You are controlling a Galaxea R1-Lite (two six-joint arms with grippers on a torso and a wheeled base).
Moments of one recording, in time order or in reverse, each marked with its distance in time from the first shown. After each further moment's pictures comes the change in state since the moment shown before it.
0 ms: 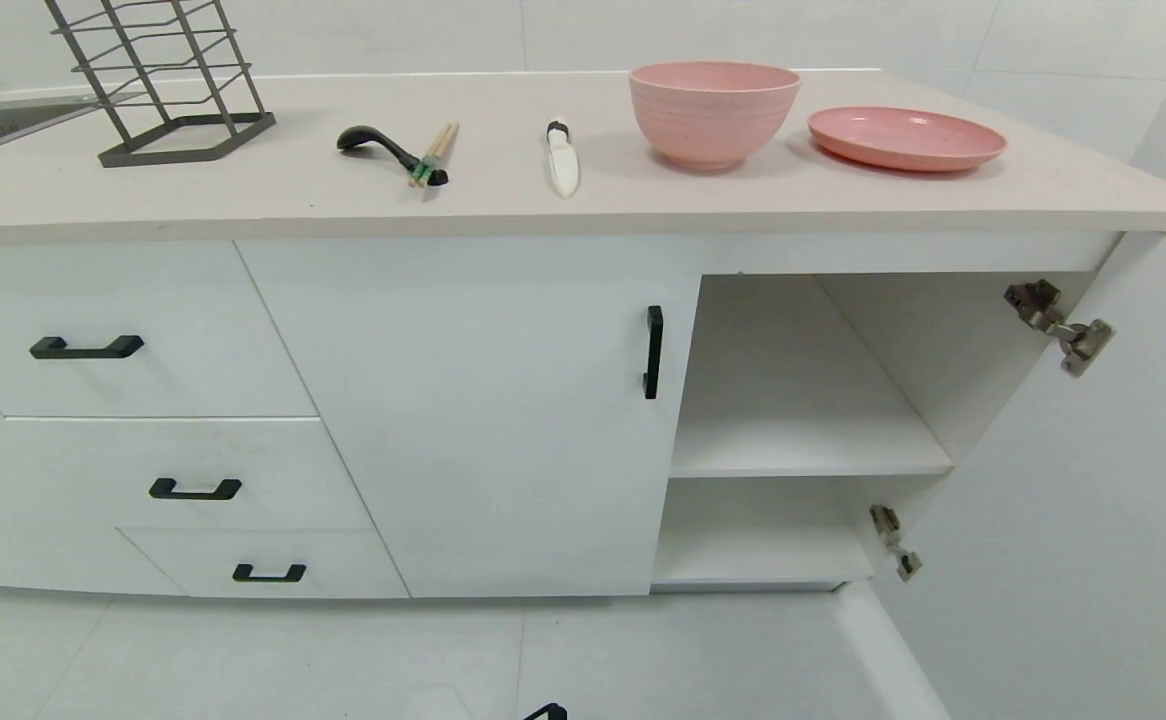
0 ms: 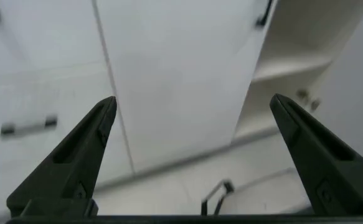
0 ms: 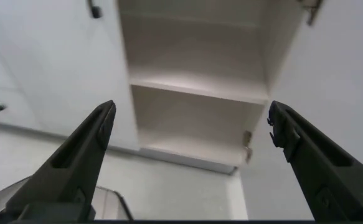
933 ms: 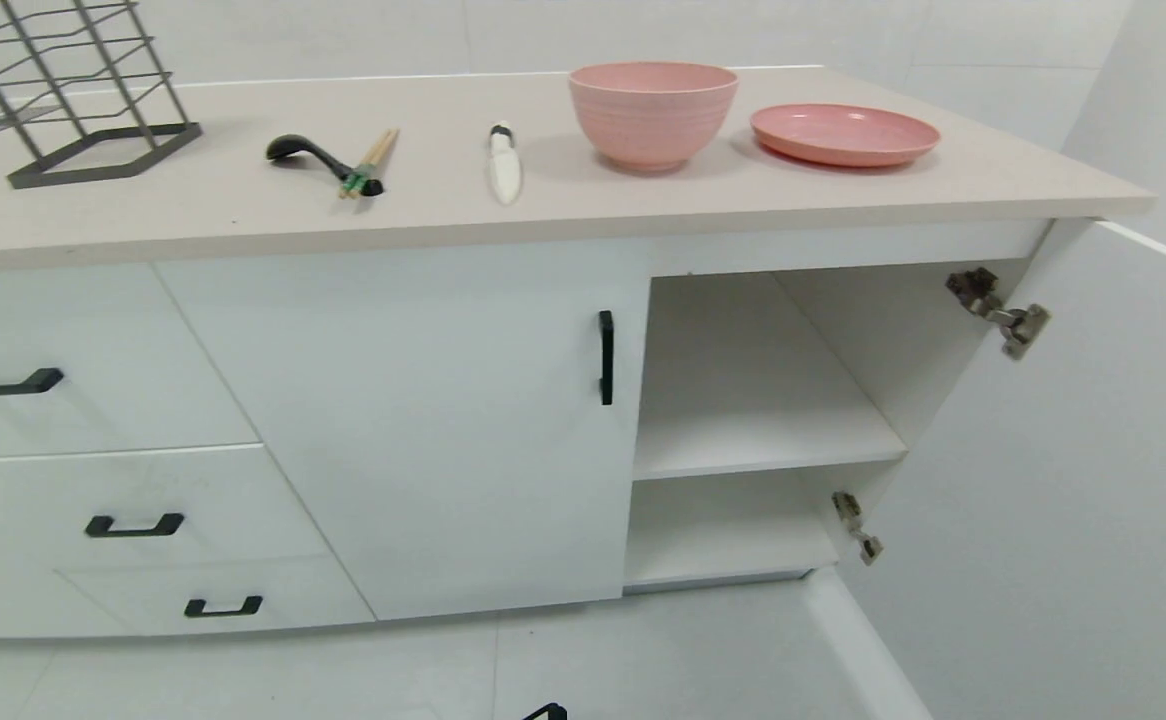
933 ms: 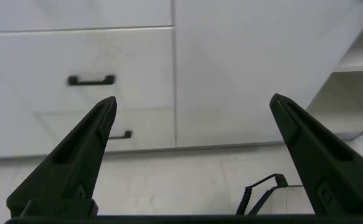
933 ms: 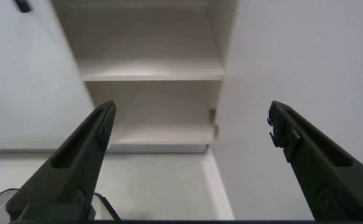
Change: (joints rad) left arm 0.047 -0.111 0.021 0.094 0.250 0.008; right arm 0.000 -0.003 0.000 0.047 -0.119 0.034
